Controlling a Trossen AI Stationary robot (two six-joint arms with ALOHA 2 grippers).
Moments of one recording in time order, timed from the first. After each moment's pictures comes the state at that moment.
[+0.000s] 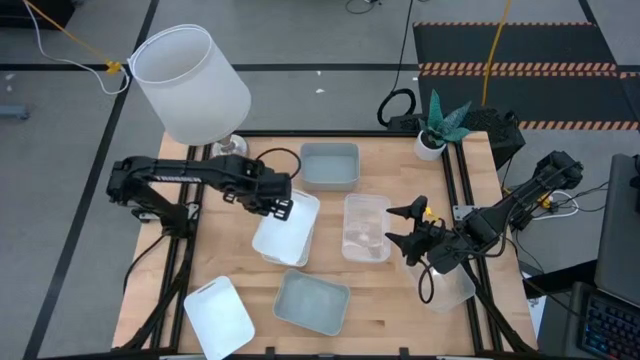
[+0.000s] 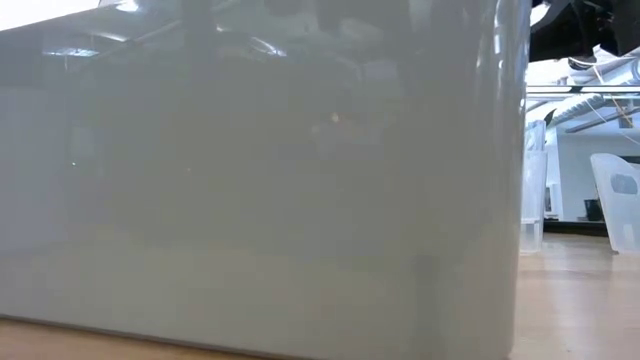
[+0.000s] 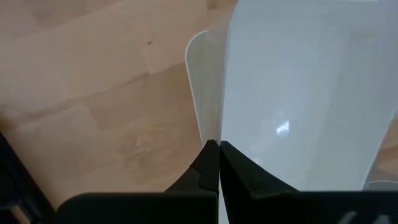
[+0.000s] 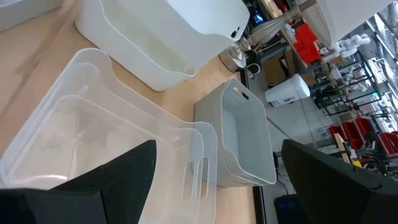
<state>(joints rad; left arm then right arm) 0.01 1.54 1.45 -1.33 -0.03 -1.21 0.60 1.02 0.73 -0.48 0.91 -0.23</state>
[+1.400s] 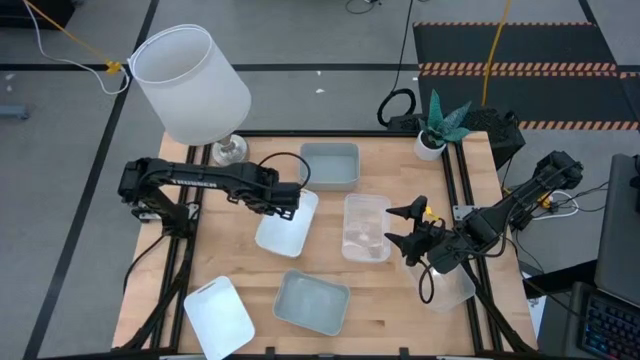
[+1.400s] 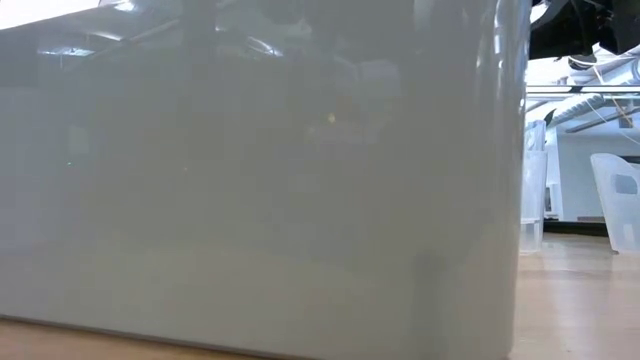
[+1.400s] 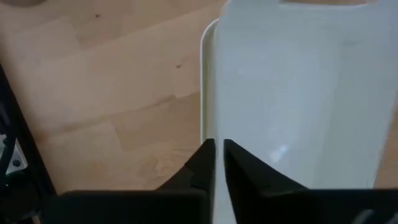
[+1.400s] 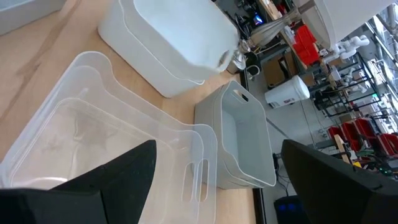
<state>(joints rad) 0.00 1.62 1.45 -1.36 -0.19 -1.28 0.60 1.02 0.73 -0.46 0.91 -0.23</state>
